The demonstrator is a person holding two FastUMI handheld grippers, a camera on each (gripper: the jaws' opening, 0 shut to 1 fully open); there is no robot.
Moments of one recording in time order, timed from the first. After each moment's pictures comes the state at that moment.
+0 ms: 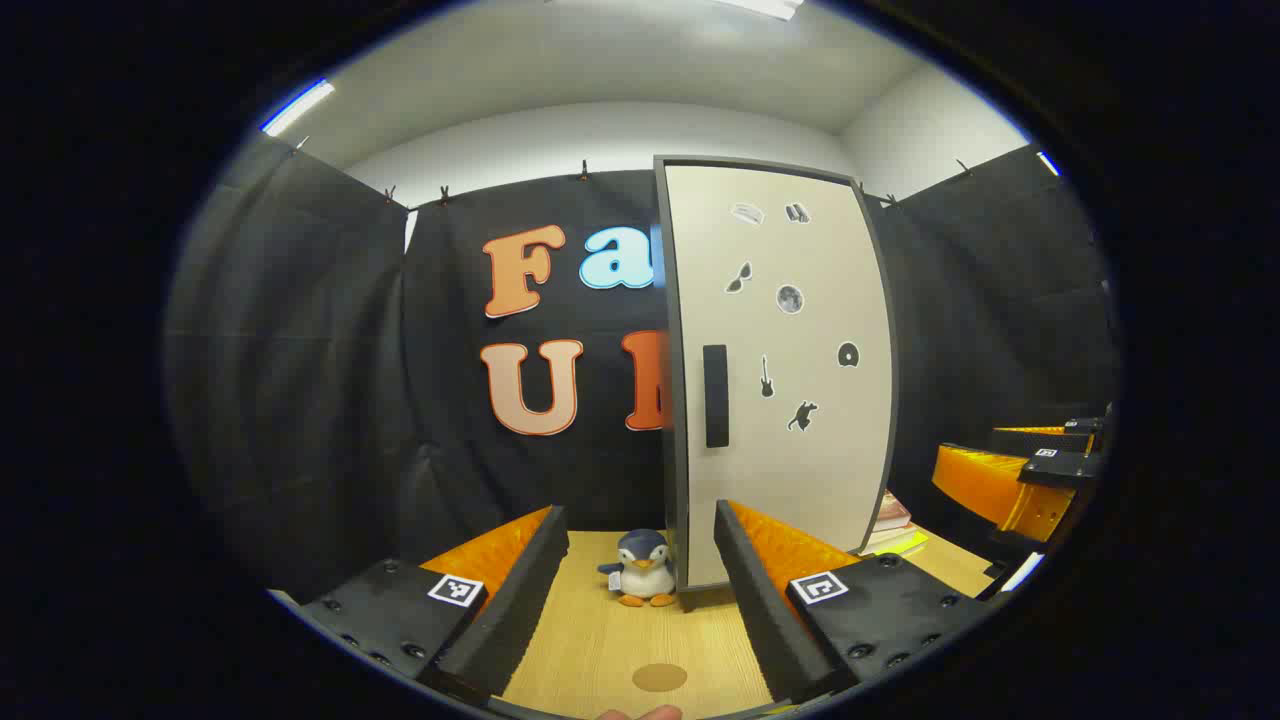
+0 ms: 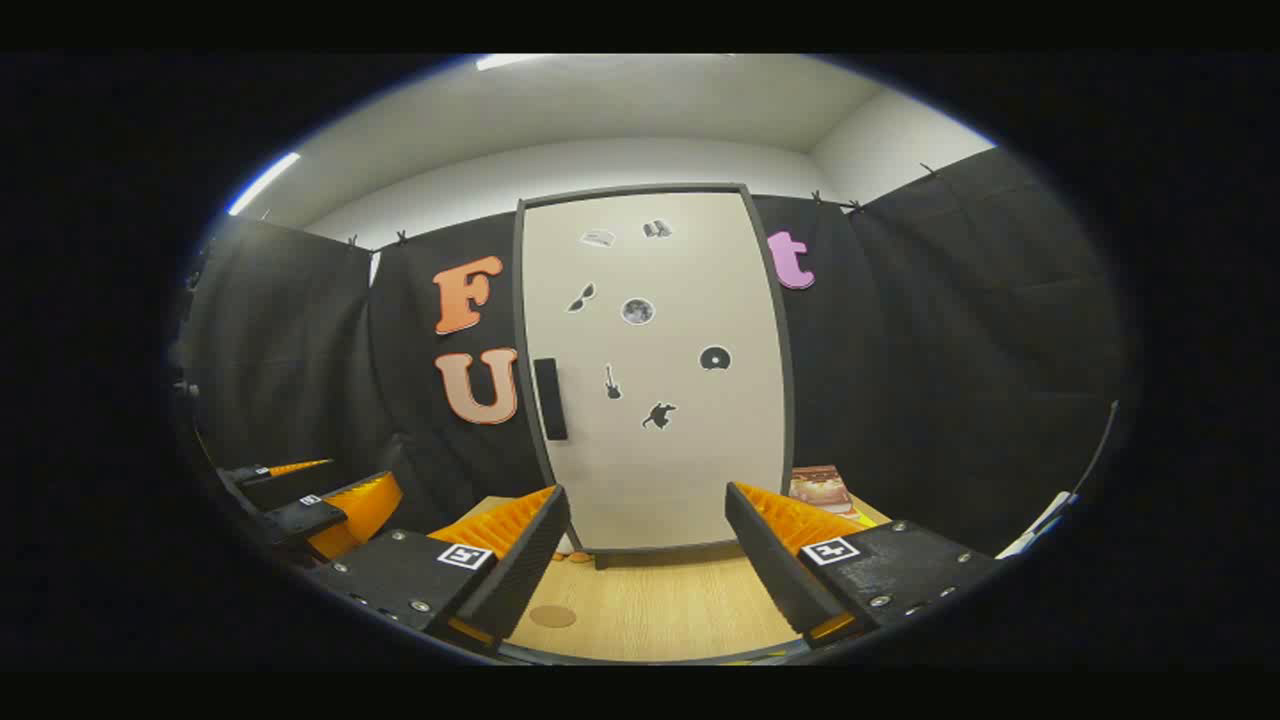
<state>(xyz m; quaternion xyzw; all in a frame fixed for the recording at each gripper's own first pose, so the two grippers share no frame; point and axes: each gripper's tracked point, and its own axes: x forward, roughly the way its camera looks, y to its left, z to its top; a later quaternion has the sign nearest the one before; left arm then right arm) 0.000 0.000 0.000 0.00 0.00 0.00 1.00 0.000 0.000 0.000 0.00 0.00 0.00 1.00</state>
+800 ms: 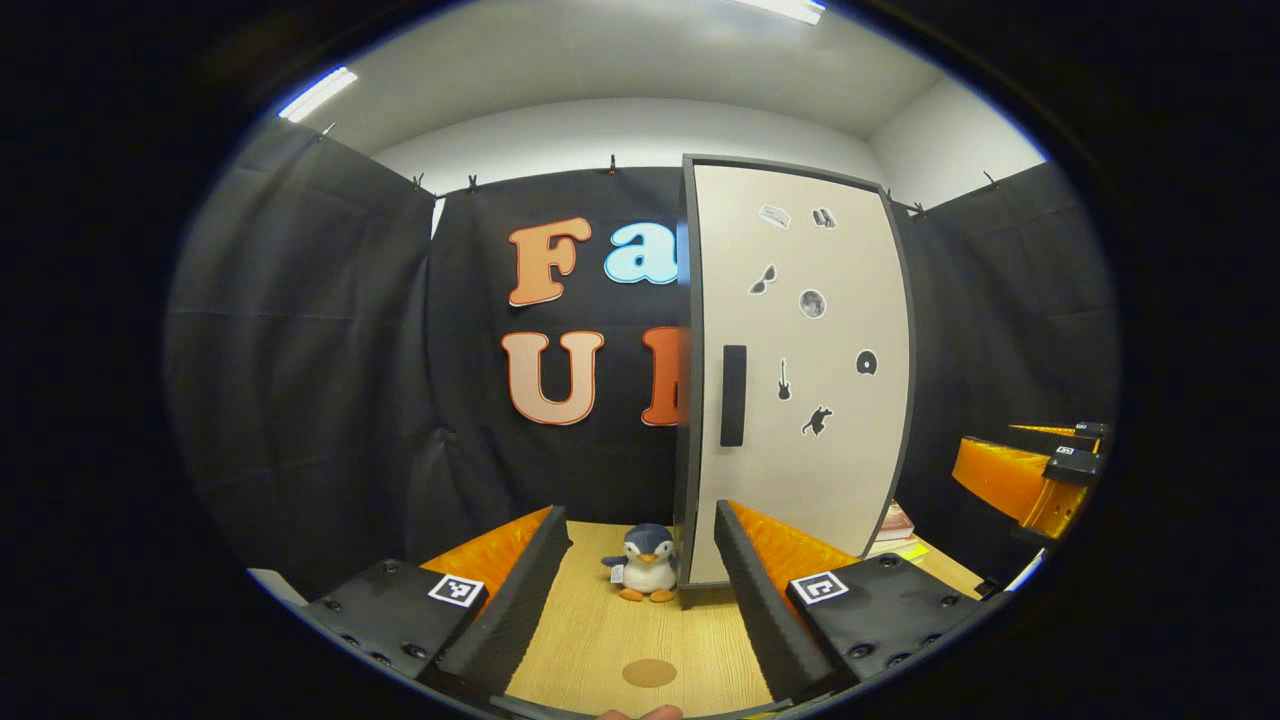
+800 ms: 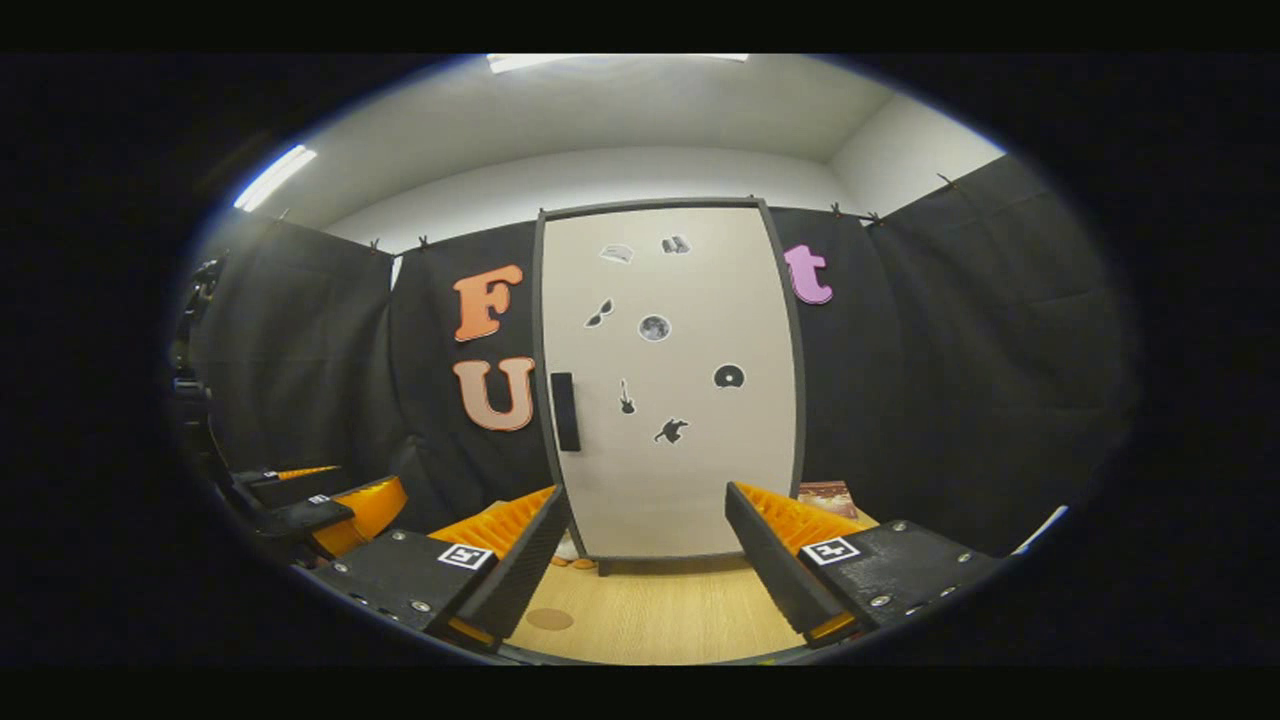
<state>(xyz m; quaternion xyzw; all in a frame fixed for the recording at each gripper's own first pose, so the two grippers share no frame) -0.005 0.013 0.006 -0.03 0.00 0.03 1.00 -0.001 0.014 0.017 -0.02 -0.02 0.03 1.00</state>
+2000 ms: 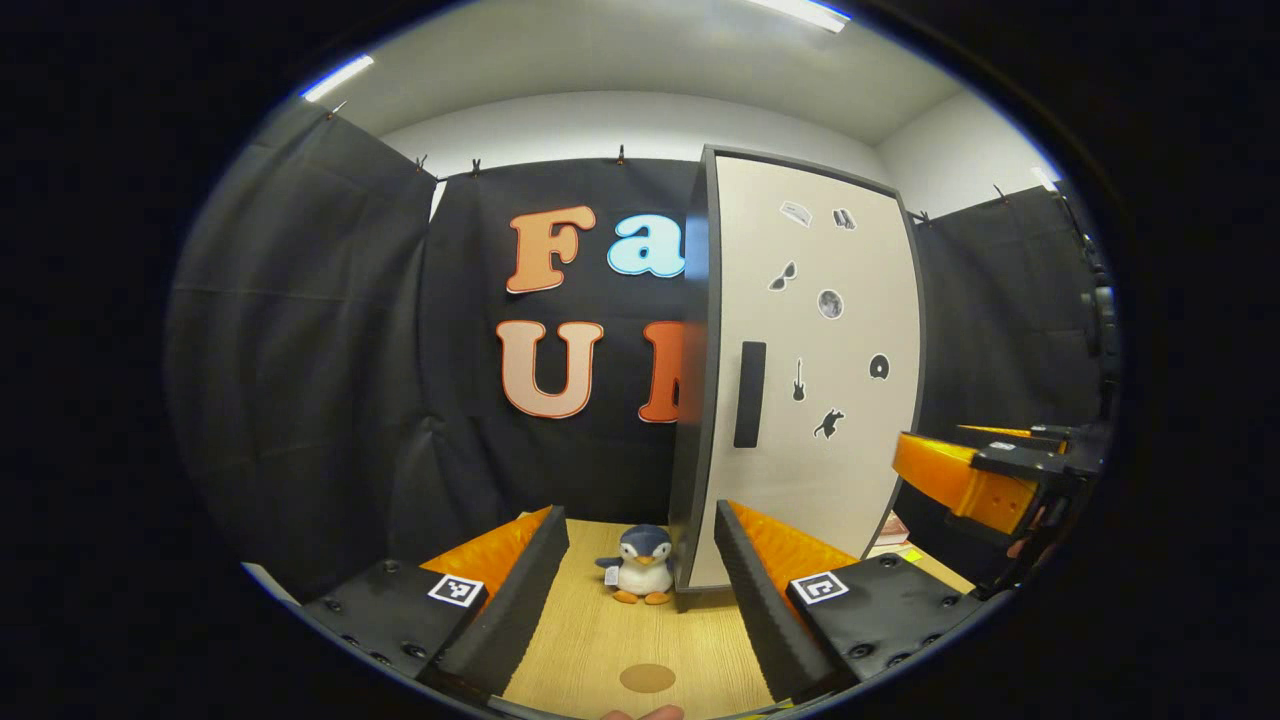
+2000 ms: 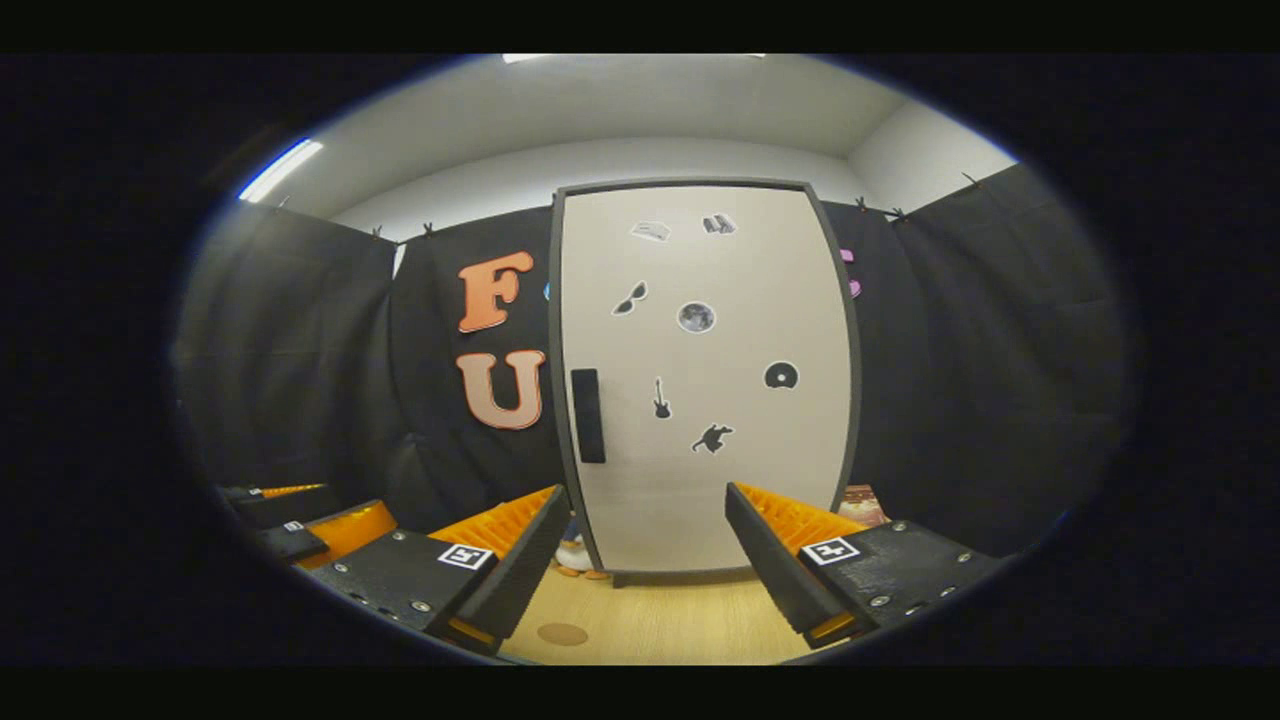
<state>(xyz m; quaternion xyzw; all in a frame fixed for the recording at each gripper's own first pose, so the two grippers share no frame) 0.024 0.034 -0.018 -0.06 0.02 0.00 1.00 0.089 0.069 0.019 -0.03 -0.01 0.04 1.00</state>
